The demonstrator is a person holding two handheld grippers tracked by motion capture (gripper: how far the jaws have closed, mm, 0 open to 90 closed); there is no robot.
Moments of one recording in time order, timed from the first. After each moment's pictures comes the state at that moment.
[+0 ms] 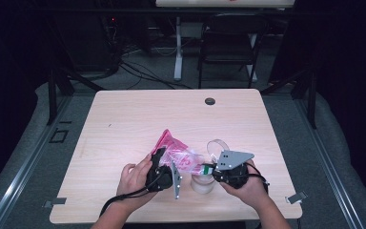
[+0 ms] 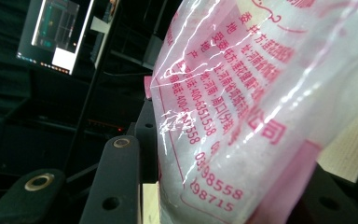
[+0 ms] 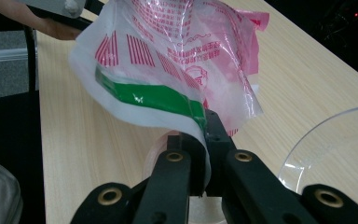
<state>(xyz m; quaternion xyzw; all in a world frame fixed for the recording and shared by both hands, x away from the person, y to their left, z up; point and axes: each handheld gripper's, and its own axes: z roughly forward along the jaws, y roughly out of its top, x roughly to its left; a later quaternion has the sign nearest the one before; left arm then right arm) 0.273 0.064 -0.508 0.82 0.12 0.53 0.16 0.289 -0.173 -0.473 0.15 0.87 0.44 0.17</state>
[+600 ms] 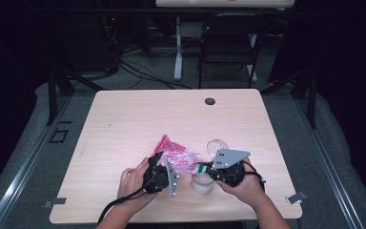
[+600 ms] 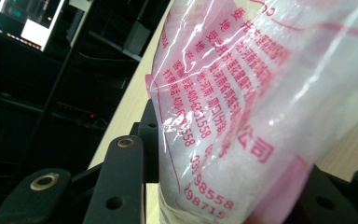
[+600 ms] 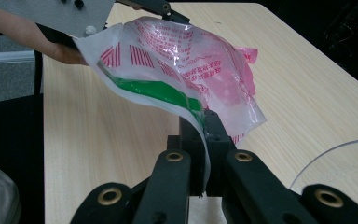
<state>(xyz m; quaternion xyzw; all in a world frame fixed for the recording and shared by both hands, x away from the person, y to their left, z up) 0.276 0.072 -0.520 0.84 0.16 0.49 0.19 0.293 -0.164 -0.469 0.14 0.86 0.45 0.17</state>
